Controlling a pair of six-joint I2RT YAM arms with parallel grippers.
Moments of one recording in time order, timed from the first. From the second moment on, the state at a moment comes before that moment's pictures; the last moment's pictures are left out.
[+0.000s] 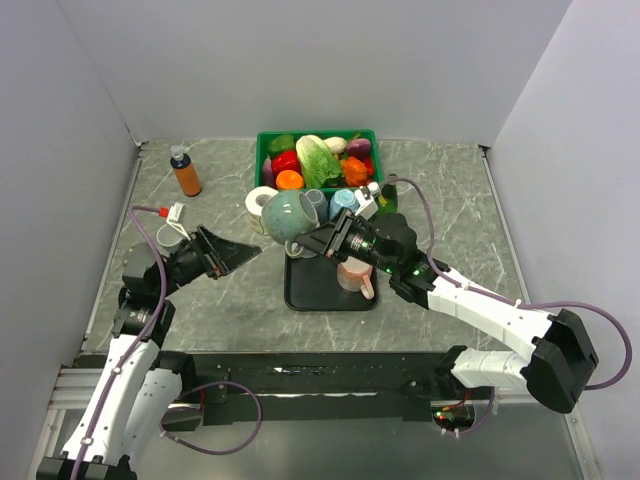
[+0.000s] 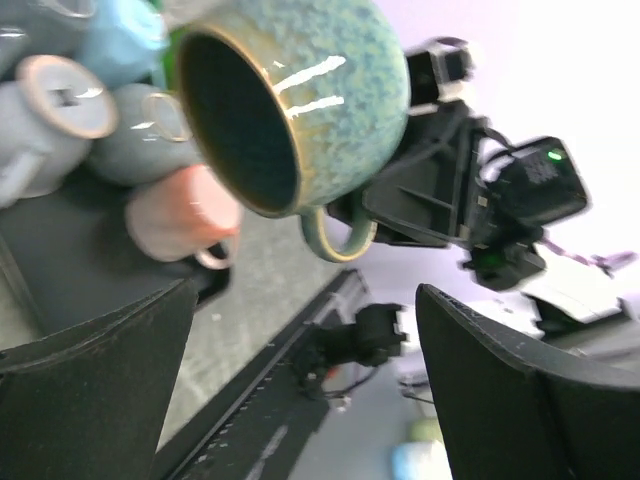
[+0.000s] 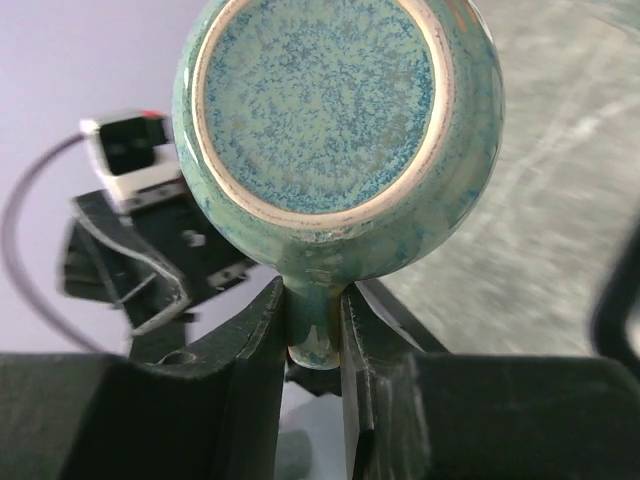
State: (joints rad) left arm -0.12 0.60 0.53 0.05 0.77 -0.98; right arm 0.78 1.17 0.81 0.25 -0.20 1.14
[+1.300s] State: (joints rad) left arm -0.56 0.87 0.48 0.72 0.42 -1.28; right arm 0.78 1.19 0.76 0.64 -0.30 1.27
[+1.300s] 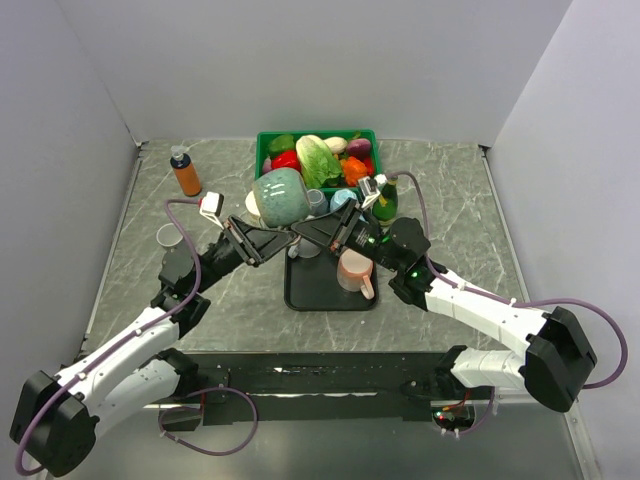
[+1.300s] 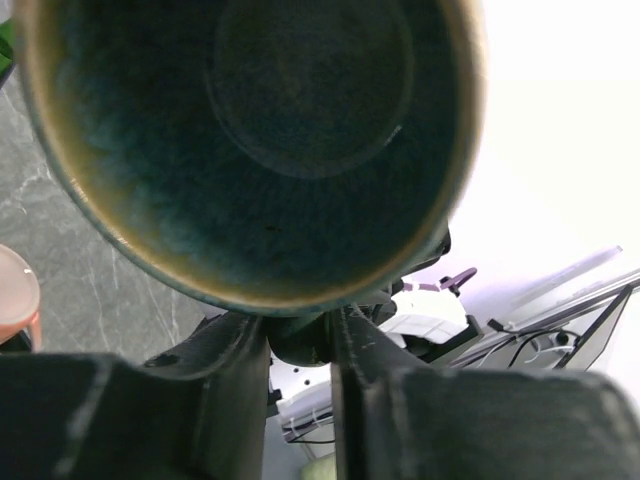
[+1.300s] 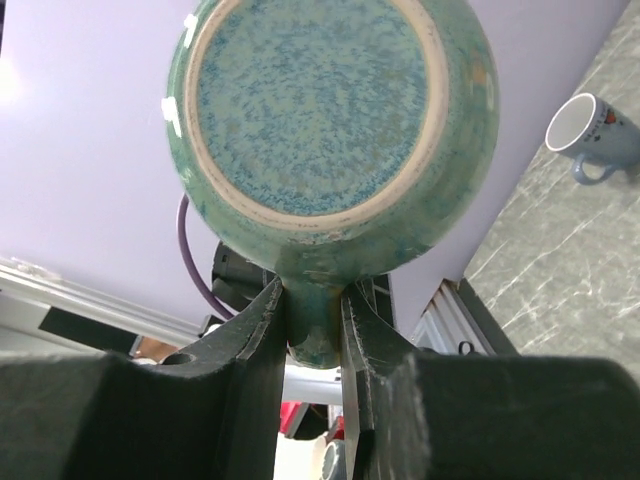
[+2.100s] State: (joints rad) left arm -0.59 0.80 0.57 0.42 0.35 -1.12; right arm 0.78 1.17 0.77 0.60 -0.32 1.20
